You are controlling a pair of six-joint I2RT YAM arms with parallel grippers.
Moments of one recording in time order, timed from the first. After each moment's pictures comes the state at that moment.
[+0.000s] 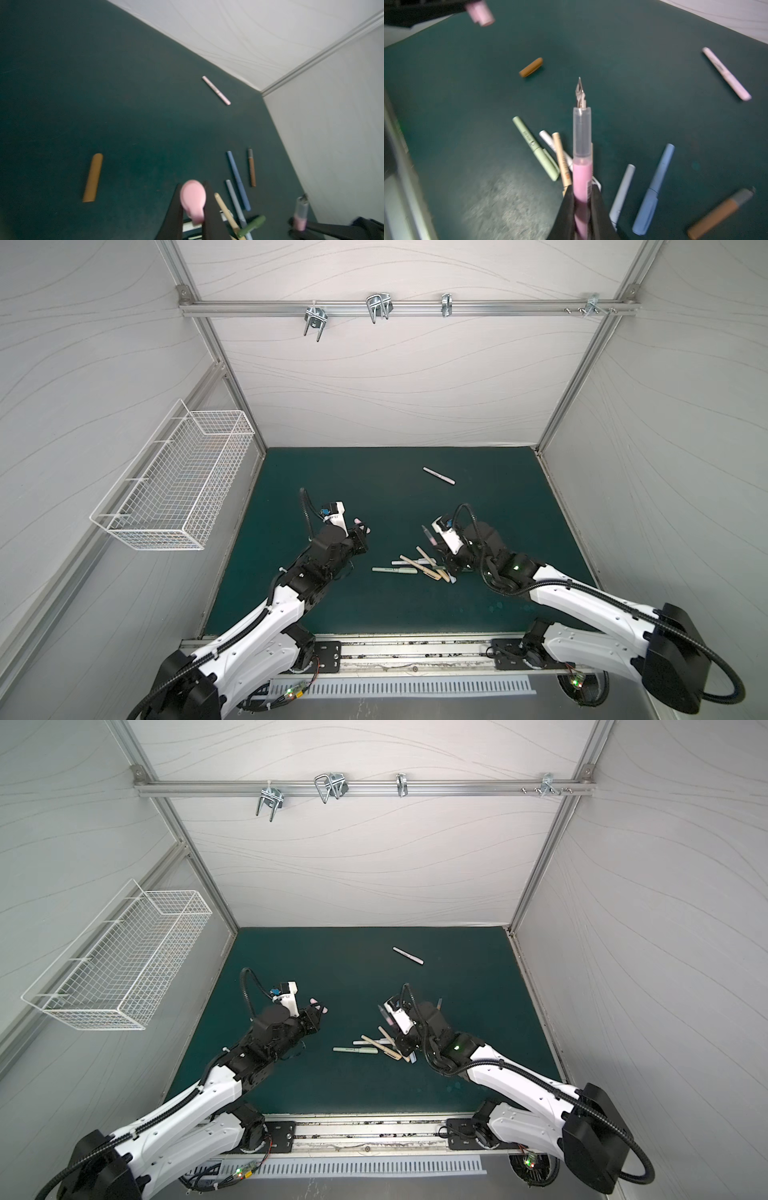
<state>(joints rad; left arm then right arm) -0.54 0.92 0.49 -0.04 -0.16 -0.73 0.80 1.06 0.61 -0.17 0.00 0.05</state>
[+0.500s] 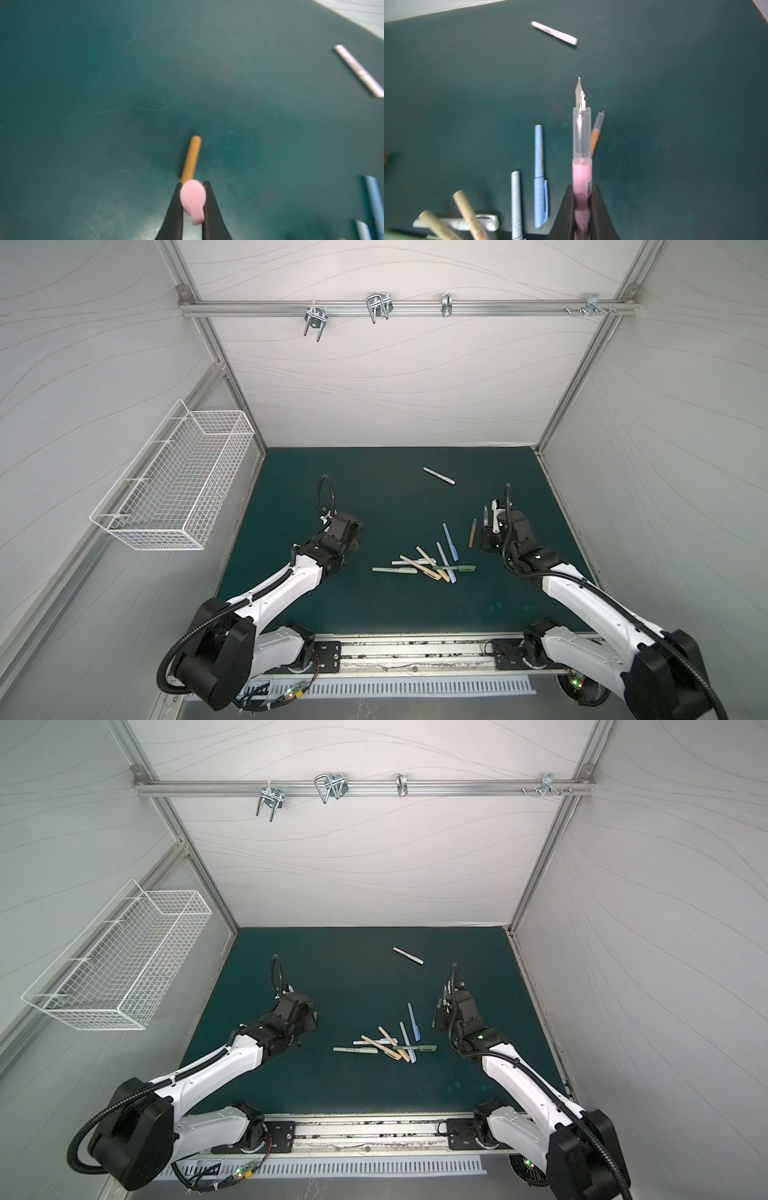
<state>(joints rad) -0.44 1.20 0.62 -0.32 -0.37 -0.74 0.41 1.01 0.56 -0.27 0.17 0.37</state>
